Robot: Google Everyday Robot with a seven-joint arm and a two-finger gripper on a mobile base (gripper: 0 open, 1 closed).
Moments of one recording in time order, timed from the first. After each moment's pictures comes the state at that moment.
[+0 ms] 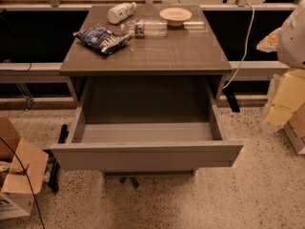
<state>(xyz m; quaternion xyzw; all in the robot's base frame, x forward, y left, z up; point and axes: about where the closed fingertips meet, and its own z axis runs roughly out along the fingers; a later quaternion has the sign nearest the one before) 0.438 -0.217 0.976 -0.60 0.78 -0.03 0.16</state>
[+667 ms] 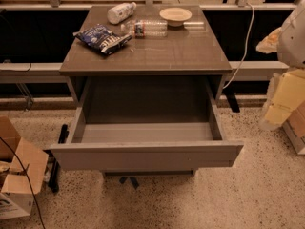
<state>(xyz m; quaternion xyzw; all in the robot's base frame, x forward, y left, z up) 0.438 -0.216 0.978 -0.60 0.78 -0.04 0.16</state>
